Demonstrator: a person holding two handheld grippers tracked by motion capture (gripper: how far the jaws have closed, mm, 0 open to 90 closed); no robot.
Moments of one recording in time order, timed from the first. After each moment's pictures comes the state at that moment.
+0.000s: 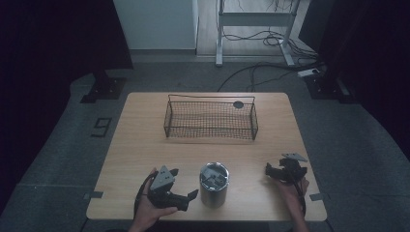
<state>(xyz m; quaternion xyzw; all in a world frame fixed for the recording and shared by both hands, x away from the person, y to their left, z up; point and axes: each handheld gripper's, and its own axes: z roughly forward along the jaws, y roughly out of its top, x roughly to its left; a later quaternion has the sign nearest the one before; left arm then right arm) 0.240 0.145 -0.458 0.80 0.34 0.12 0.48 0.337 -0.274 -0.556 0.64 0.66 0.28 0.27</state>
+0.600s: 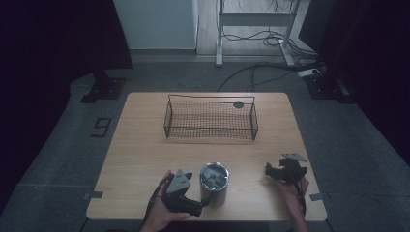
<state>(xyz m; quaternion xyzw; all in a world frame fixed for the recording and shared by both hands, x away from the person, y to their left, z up) 0.238 0.107 -0.468 0.82 0.31 0.10 0.46 0.337 -0.274 -0.556 0.64 0.66 0.28 0.27</state>
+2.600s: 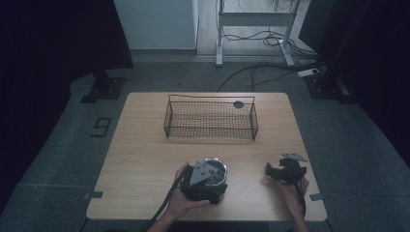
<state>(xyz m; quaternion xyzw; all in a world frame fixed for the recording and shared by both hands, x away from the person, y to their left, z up) 0.266 0.065 -0.468 0.82 0.30 0.15 0.47 0.336 -0.274 -0.556 0.64 0.66 0.28 0.27</state>
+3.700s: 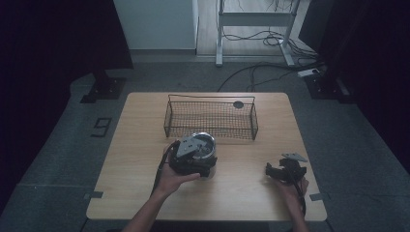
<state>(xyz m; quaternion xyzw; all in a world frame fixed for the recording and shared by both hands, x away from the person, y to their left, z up) 0.314 0.092 -0.416 0.79 0.33 0.18 0.48 0.336 -0.274 -0.556 0.64 0.66 0.29 0.27</state>
